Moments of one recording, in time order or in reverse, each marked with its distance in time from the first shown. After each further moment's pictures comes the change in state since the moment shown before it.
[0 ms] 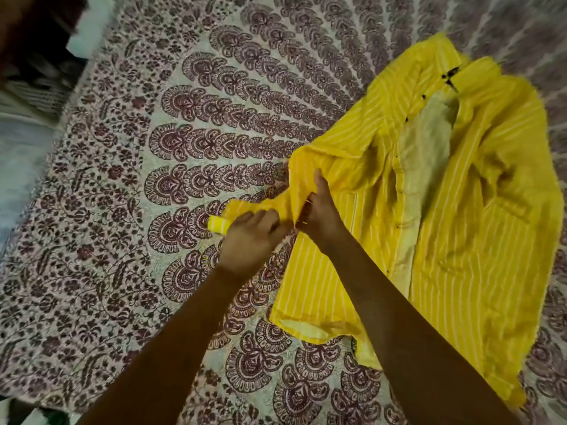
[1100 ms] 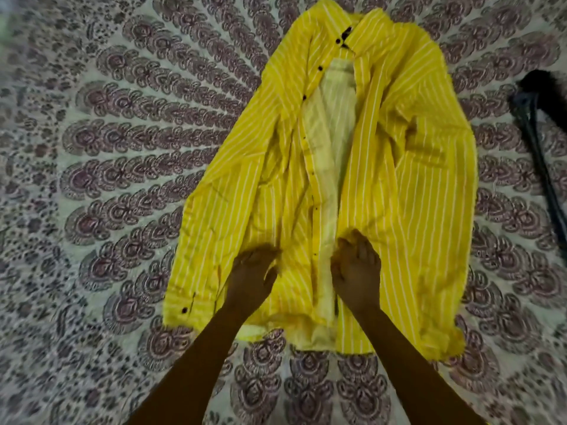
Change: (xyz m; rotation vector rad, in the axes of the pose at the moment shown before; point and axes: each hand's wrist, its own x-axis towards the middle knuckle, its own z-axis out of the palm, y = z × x) left_hand -0.009 0.139 0.078 -0.401 -0.583 -0.230; right_hand -0.073 0.093 -0.229 -1.349 0.641 -0.397
